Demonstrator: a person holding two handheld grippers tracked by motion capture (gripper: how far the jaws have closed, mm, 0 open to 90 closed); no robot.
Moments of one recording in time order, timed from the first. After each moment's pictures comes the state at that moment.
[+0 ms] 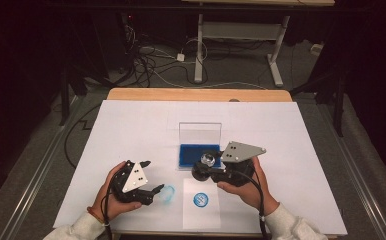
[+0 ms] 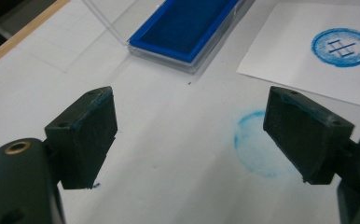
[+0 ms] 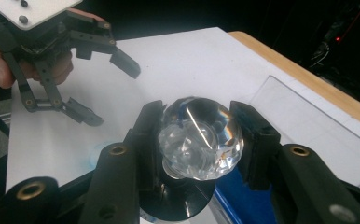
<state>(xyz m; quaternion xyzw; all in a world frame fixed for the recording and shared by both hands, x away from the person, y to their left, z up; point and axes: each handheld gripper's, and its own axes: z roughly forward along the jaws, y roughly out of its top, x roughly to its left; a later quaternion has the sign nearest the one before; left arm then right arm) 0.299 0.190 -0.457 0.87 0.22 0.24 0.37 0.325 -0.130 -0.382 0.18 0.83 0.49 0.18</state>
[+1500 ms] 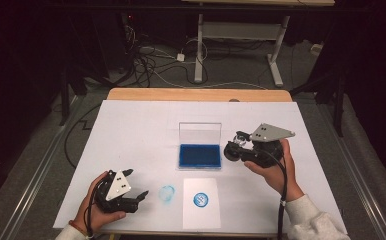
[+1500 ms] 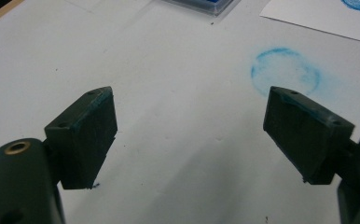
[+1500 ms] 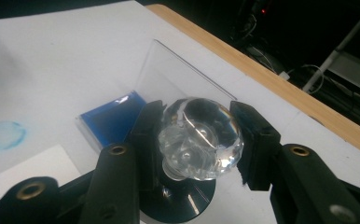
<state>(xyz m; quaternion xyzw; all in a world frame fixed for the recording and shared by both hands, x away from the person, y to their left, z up) 0.279 0.222 -0.468 0.86 0.27 0.25 0.35 0.363 -0.193 -0.370 0.27 0.82 0.43 0.26</state>
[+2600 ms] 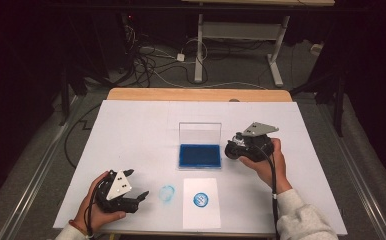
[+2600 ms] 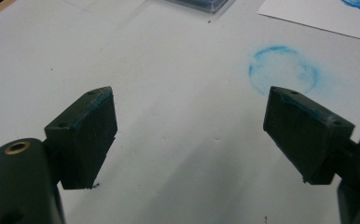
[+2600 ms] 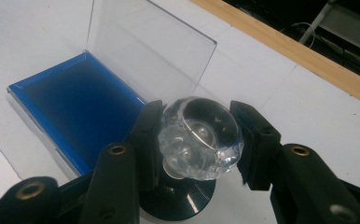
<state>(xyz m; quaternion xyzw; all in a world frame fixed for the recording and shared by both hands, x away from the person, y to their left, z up) 0.280 0.221 -0.469 0.87 0.27 0.24 0.35 0.401 -0.190 -0.414 0.33 0.83 0.38 0.25</state>
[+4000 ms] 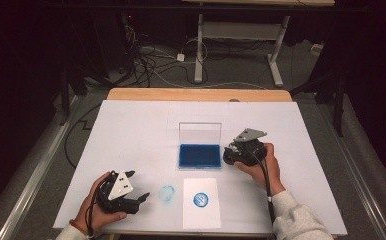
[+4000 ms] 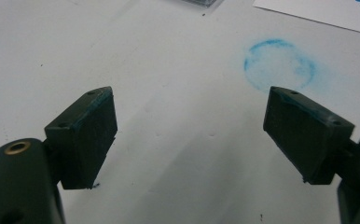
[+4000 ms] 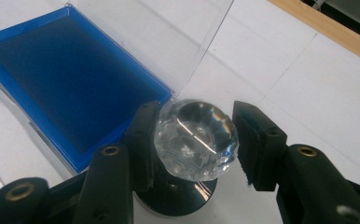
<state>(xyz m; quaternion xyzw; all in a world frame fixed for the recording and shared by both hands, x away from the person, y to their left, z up) 0.280 0.218 -0.472 0.87 0.27 0.22 0.34 0.407 -0.180 -0.442 0.33 0.85 0.34 0.25</state>
